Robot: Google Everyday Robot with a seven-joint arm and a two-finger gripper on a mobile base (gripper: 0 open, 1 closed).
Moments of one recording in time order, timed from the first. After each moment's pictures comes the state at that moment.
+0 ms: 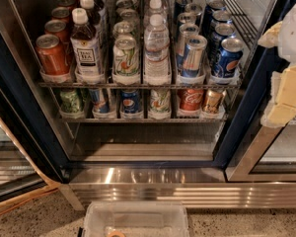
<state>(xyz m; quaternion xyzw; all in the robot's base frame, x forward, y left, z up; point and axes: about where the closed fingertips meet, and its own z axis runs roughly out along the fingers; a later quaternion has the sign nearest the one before) 0.438 -0.217 0.976 -0.60 0.78 -0.03 0.16</state>
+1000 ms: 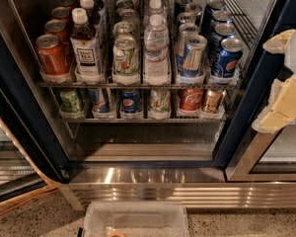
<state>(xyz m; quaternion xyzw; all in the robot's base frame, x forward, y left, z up) 0.438 -0.210 0.967 -0.56 0.79 0.00 0.24</state>
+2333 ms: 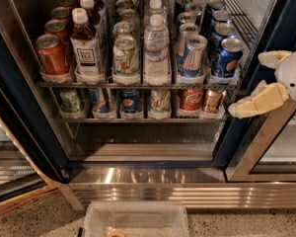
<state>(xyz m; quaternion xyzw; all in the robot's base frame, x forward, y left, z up) 0.501 -0.218 0.927 -0.42 0.78 0.14 0.43</state>
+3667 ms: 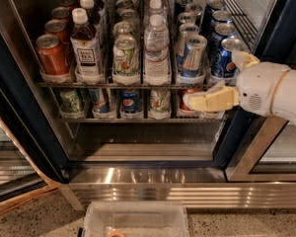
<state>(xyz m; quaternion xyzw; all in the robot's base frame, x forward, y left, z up) 0.513 -0.138 0.942 -0.33 0.72 0.19 0.58</state>
